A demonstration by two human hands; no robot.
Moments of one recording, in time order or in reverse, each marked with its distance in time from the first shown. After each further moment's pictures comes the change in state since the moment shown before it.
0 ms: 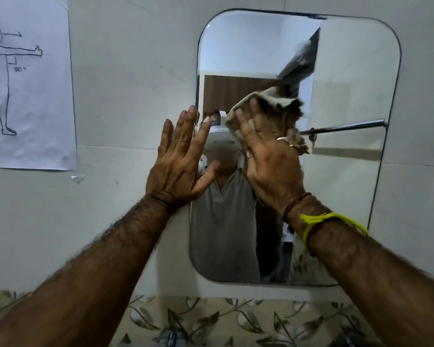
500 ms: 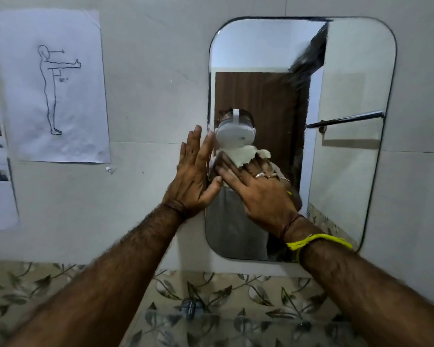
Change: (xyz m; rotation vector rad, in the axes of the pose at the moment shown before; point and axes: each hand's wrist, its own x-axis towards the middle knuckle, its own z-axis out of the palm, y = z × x) left_hand -0.037 0.018 -0.031 -0.460 -0.197 -0.158; right_hand -0.070 -0.022 0.008 -0.073 -0.208 -0.347
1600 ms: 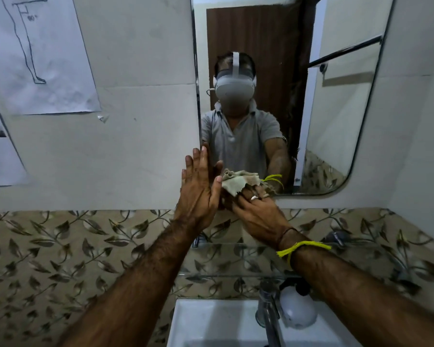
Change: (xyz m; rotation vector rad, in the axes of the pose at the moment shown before) left_hand -0.133 0.060 0.038 -0.114 -0.264 -0.488; right_hand -0.148 -0.087 0.039 0.087 -0.232 -0.044
